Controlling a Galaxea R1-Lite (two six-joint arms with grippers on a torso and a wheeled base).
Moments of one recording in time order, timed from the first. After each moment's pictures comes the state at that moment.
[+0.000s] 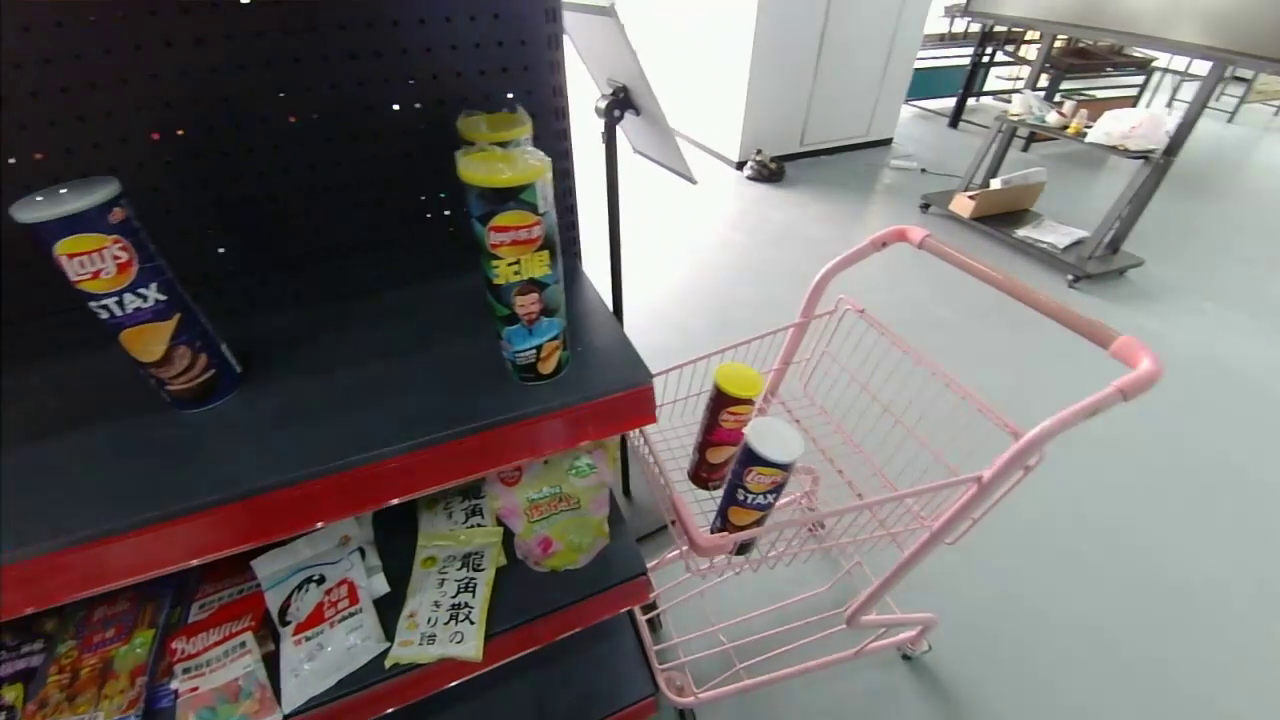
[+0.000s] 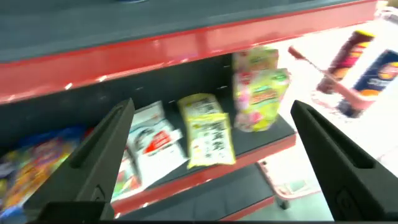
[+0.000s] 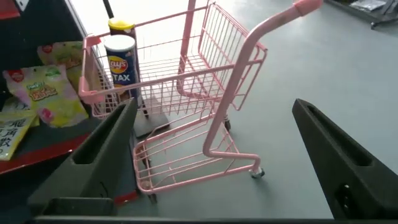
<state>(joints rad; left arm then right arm) 0.00 0.00 0.00 0.00 -0.01 0.00 0.00 0.00 0.00 0.00 0.00 0.00</state>
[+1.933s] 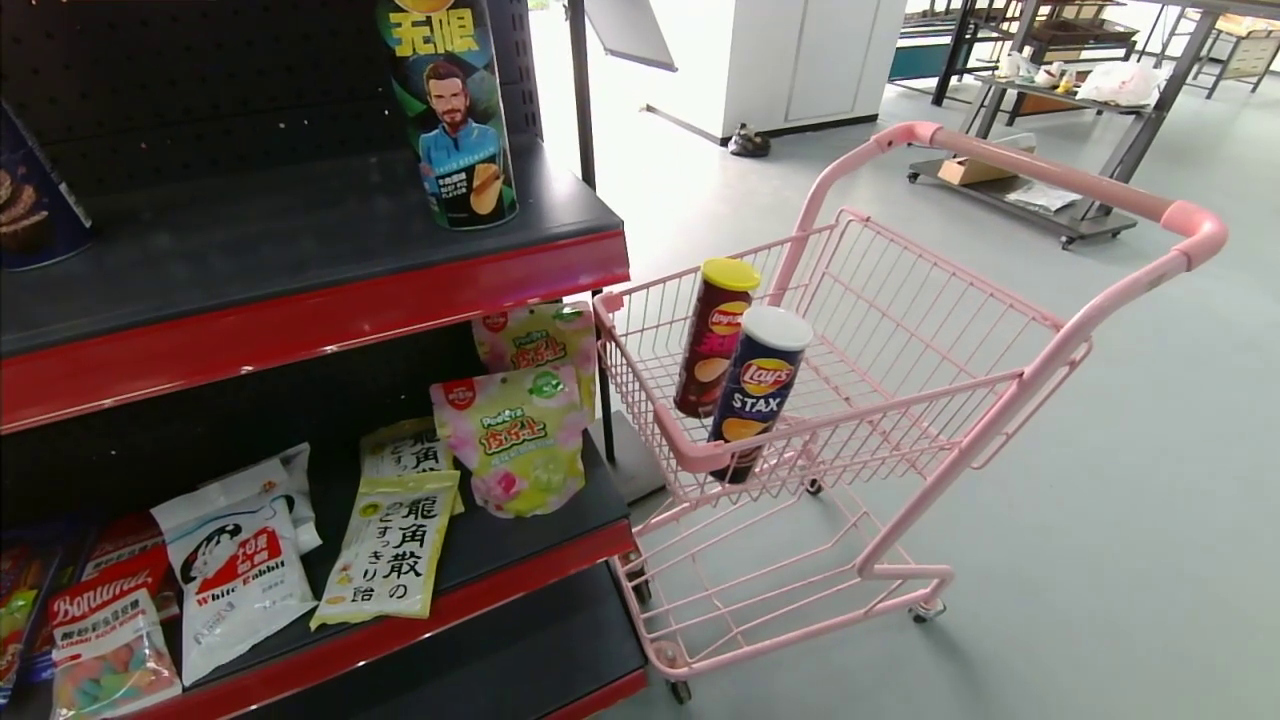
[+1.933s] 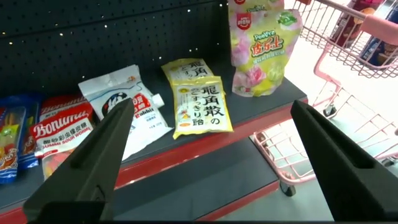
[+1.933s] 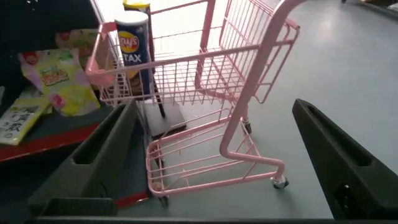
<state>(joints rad) 0.00 0.00 0.00 0.00 -0.01 0.00 0.04 0.24 -0.26 -0.02 0.07 0.03</state>
